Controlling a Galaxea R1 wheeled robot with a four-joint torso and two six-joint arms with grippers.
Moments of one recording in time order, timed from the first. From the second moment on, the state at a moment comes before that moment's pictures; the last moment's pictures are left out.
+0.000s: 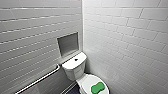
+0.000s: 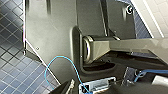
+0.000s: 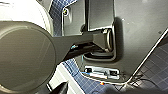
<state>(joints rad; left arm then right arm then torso) 1.48 2.85 -2.40 0.16 -0.09 -0.13 -1.51 2.47 -1.81 0.07 0.03 -0.05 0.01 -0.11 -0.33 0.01</state>
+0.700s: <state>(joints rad) 1.49 2.85 -2.41 0.16 -0.10 -0.13 -1.27 2.32 -1.69 0.16 0.02 -0.03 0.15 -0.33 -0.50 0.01</state>
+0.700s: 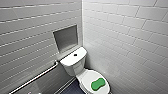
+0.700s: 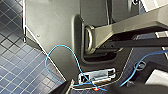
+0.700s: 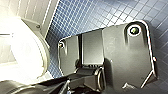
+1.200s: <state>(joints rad) 1.59 2.90 -2.42 0.16 -0.14 -0.13 -1.15 2.28 -1.66 0.25 -0.01 -0.03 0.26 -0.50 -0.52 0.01</state>
